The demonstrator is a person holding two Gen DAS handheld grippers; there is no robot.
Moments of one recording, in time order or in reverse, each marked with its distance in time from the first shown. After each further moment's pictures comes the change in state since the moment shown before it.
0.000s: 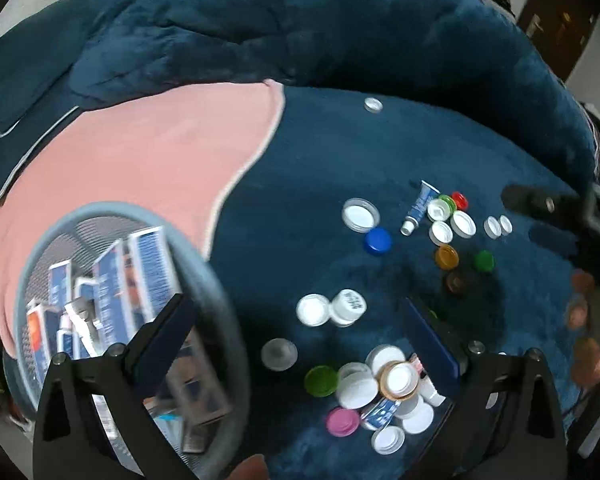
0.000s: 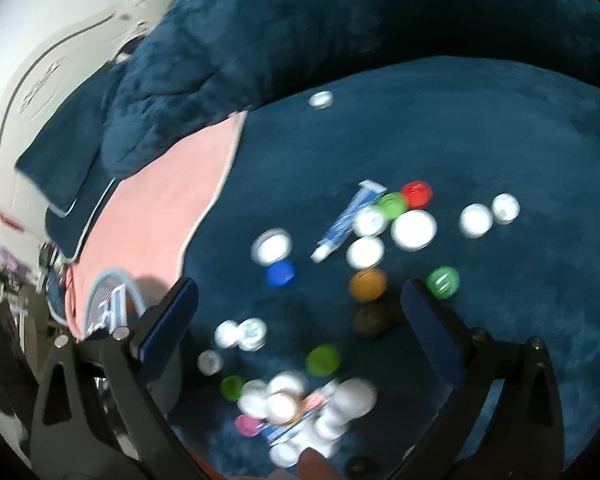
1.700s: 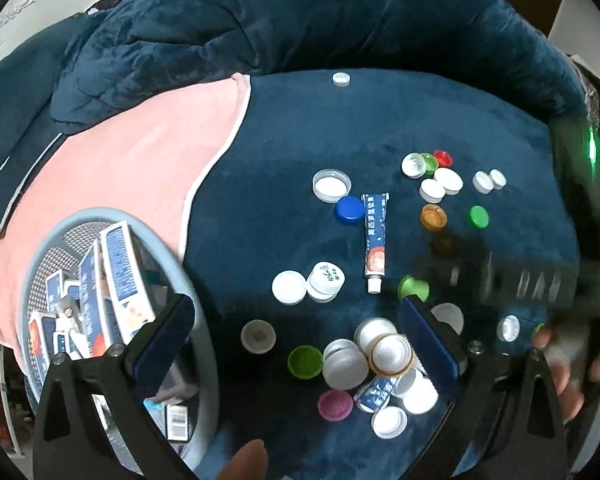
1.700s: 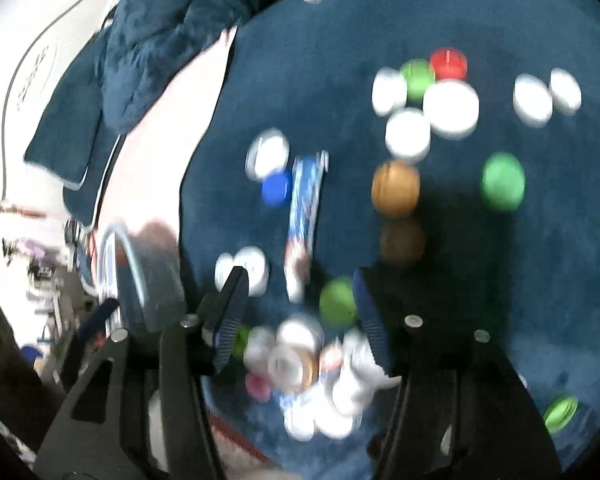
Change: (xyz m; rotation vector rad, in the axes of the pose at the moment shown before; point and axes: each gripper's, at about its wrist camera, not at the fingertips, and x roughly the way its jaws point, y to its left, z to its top) left arm -0.005 -0.028 -0.020 0.152 0.016 0.018; right arm 0.075 -0.012 -0.025 0.115 0.276 0.158
